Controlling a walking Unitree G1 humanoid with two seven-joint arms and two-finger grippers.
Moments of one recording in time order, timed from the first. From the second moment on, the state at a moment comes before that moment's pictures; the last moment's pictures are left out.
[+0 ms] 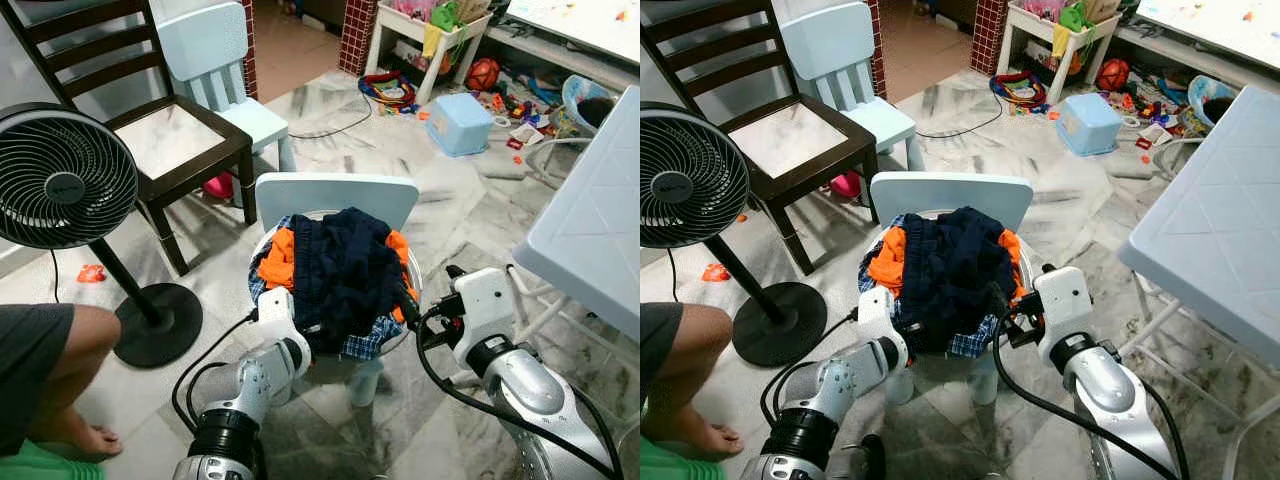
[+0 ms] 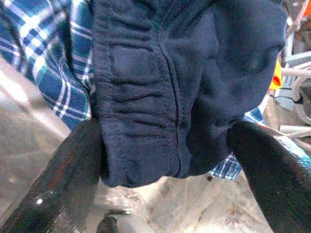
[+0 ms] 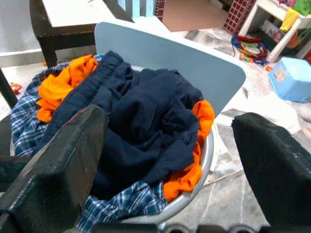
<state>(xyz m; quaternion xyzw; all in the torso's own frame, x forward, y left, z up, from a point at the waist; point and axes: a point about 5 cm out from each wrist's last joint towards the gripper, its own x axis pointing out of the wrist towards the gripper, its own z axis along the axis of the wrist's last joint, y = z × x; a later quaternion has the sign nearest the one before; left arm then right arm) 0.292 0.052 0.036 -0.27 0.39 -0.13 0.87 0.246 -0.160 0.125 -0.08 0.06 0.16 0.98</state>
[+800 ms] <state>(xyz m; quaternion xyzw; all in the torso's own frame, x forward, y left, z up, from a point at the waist) 0.300 0.061 0.020 -0.28 0.39 -0.11 0.87 0.244 -0.160 0.124 -0.08 0.06 0.15 0.98</state>
